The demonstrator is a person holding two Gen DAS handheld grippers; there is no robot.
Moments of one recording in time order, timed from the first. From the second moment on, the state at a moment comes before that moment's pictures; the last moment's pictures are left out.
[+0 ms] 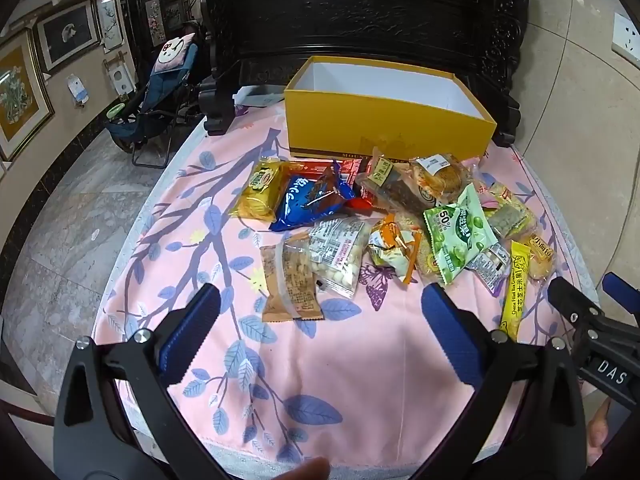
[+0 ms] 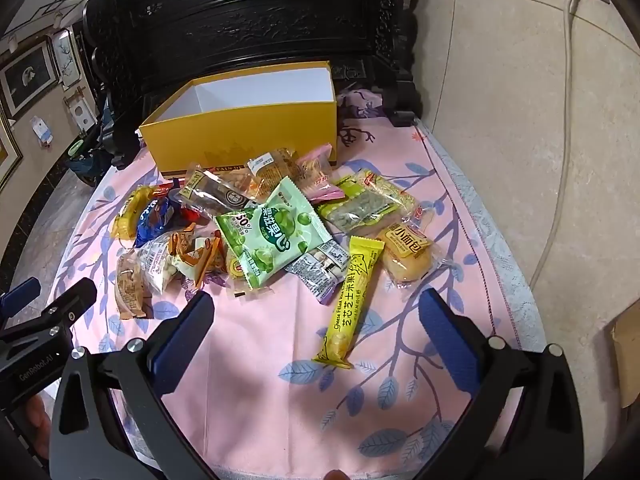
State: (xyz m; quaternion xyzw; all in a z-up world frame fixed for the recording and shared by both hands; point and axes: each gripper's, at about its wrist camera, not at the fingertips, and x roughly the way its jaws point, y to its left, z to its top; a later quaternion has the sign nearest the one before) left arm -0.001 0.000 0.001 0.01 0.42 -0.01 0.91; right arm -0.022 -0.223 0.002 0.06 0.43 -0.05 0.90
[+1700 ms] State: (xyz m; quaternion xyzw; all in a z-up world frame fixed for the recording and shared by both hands) left arm 0.000 0.012 -0.012 0.01 0.44 0.00 0.90; right arm -0.022 -0.212 -0.005 0.05 0.44 -0.03 0.89
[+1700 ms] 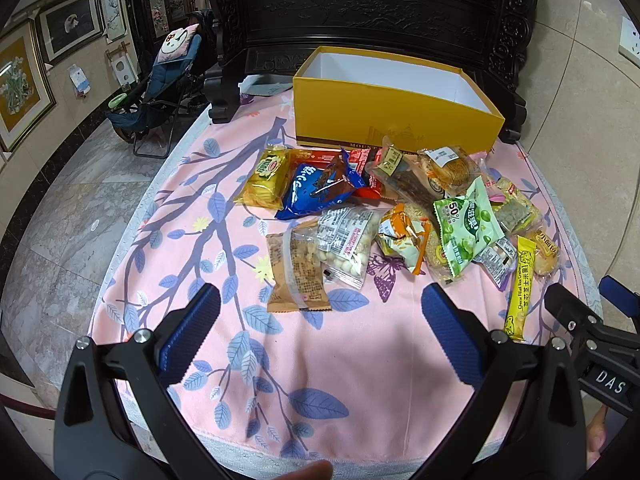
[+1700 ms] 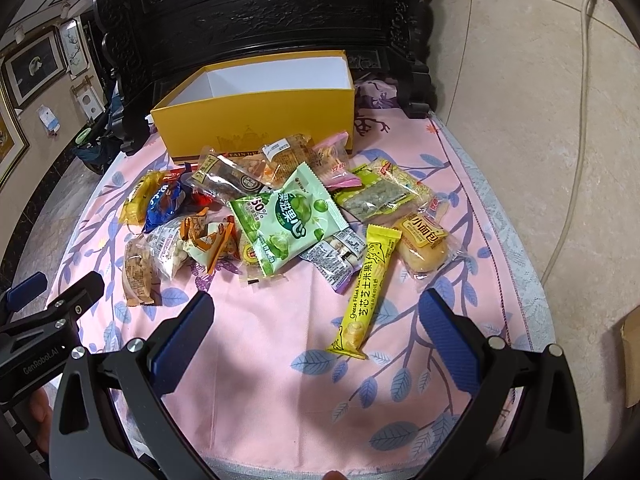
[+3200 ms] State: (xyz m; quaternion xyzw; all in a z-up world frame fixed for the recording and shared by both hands) left arm 0.007 0.069 -0.034 -0.02 0.45 0.05 0.89; right arm -0.013 -0.260 -0.031 0.08 0.47 -0.03 0.88
